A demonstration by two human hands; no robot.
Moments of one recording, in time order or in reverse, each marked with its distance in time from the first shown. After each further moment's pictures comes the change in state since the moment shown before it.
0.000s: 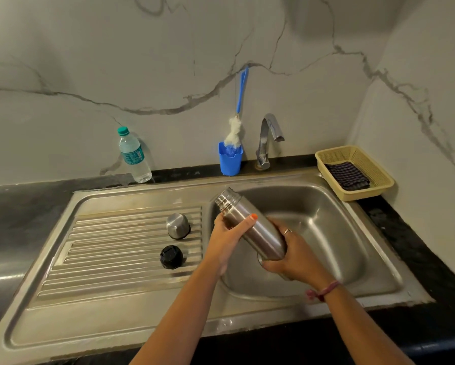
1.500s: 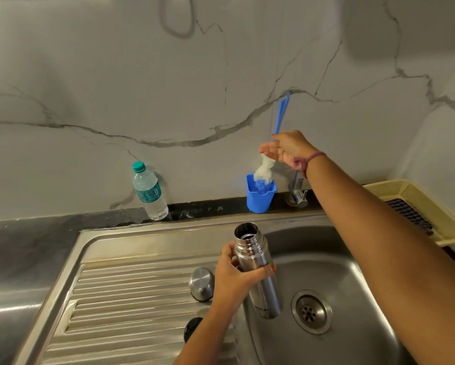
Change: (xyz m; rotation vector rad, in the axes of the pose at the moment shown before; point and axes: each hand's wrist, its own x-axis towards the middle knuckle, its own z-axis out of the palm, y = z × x) left_hand 0.082 0.021 -0.068 0.220 0.100 0.133; right_hand 0.326 -0.146 -0.083 0.810 0.138 0.274
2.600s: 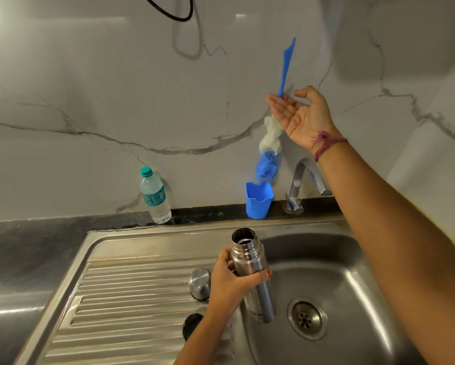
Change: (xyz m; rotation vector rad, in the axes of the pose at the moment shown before) left_hand -0.023 0.011 -0.001 0.007 0.031 0.031; right_hand -0.047 -0.077 -0.015 0.804 -0.353 -0.119
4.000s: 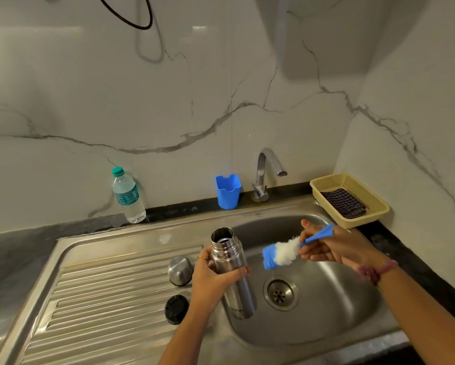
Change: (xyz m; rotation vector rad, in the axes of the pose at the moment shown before) left_hand -0.044 -0.014 0.002 0.010 -0.039 0.031; right_hand -0.257 0.043 -0.139 -1.005 0.345 0.404
